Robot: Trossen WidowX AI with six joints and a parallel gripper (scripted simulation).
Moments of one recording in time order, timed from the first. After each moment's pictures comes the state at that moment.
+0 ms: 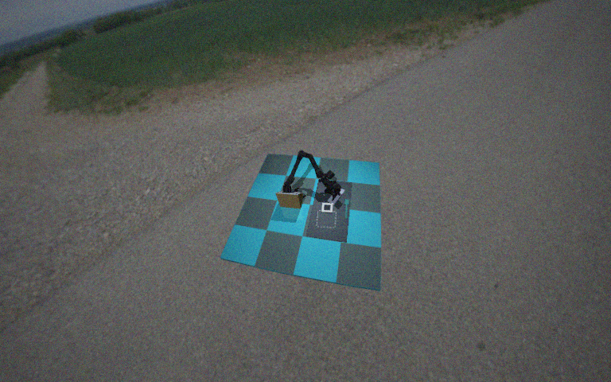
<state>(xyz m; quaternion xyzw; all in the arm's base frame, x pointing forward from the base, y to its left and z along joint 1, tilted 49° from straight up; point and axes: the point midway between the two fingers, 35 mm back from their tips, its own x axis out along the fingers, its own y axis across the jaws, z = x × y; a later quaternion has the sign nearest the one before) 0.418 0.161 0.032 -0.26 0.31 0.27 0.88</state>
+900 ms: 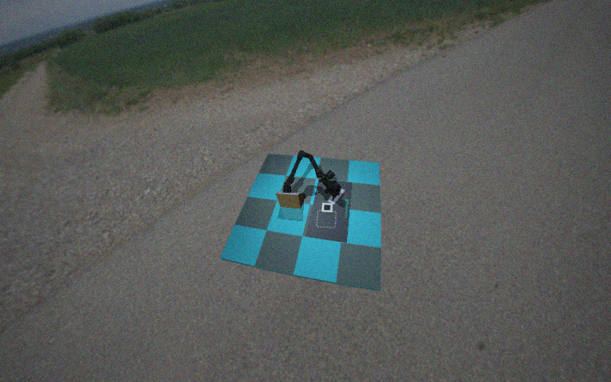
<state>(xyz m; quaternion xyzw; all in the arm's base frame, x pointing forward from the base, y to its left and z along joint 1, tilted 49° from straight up) 0.419 0.161 0.032 -0.26 0.31 0.27 0.88</state>
